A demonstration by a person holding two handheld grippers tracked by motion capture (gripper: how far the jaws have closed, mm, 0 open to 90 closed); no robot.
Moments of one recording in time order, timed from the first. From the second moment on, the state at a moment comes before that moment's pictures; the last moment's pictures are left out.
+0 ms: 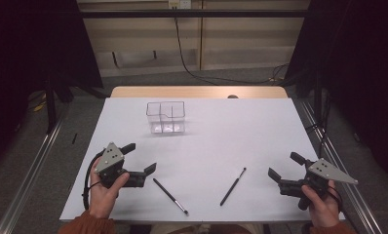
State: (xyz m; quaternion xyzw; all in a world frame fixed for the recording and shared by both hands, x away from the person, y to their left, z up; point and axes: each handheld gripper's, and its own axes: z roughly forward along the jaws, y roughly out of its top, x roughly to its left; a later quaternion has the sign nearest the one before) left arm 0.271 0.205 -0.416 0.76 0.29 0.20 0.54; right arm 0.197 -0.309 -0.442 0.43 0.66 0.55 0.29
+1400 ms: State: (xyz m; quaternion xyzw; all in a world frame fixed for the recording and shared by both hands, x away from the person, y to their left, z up) left arm 0.292 0.161 -0.395 0.87 0.19 0.12 0.44; right arm 0.202 -0.304 -0.442 0.42 0.67 0.54 0.28
